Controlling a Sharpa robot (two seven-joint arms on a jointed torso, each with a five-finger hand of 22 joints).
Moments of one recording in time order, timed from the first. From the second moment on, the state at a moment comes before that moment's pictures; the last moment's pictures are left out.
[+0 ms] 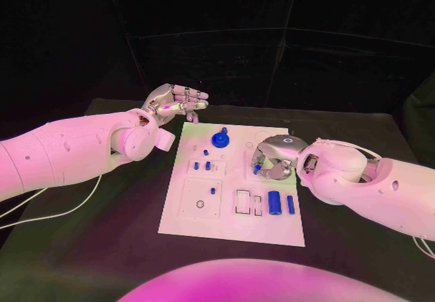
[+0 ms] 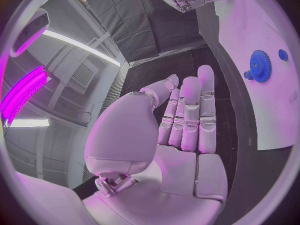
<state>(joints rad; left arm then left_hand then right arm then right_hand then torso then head) 1.25 -0.82 -0.15 1.33 -0.11 -0.15 0.45 1.33 -0.12 0.50 -0.12 0.05 0.99 0.18 0.15 0.07 1.06 0.11 0.25 0.07 1.21 0.01 0.95 0.52 0.17 1.20 0.11 0.60 0.65 1.08 -0.77 0.01 1.64 -1.76 -0.07 -0.17 1.34 -0.12 0.47 -0.03 0.10 1.07 0.14 0.08 0.08 1.17 0.07 0.16 0.07 1.47 -0.01 1.13 0.96 0.12 1.32 0.09 1.19 0.78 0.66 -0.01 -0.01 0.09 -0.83</state>
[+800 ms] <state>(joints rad) 1.25 -0.82 -0.15 1.33 -0.11 -0.14 0.44 1.33 -0.12 0.50 -0.12 0.05 0.99 0.18 0.15 0.07 1.06 0.11 0.25 0.07 1.20 0.02 0.95 0.52 0.17 1.20 0.11 0.60 0.65 1.08 -0.80 0.01 1.69 -1.80 -0.11 -0.19 1.38 -0.09 0.54 -0.08 0.07 1.11 0.14 0.09 0.08 1.21 0.07 0.15 0.07 1.46 -0.01 1.15 0.97 0.12 1.33 0.08 1.21 0.81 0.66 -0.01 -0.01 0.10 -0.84</state>
